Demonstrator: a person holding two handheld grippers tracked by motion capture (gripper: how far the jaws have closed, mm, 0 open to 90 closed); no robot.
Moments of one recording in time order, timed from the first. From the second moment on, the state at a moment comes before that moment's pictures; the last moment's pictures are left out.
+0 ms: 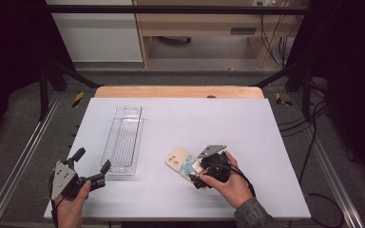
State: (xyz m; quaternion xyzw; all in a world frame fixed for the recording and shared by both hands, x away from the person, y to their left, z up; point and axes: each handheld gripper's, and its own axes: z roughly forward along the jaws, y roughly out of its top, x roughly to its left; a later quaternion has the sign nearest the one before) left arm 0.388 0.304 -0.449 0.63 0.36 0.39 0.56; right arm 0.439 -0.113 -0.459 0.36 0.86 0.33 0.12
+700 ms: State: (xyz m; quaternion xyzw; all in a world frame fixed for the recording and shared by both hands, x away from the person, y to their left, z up) left arm 0.389 0.305 -0.450 0.64 0.36 0.40 0.56; right arm 0.448 -0.111 -0.487 0.36 0.87 0.31 0.10
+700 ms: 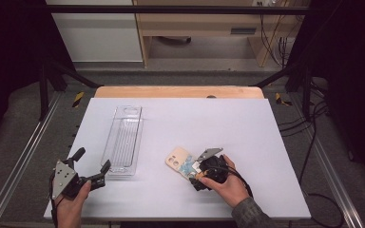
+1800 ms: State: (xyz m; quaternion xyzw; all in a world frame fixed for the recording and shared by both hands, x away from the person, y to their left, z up) left arm 0.390 0.300 -0.450 0.64 0.35 0.39 0.56; right arm 0.446 -0.111 -0.495 0.34 0.89 0.30 0.10
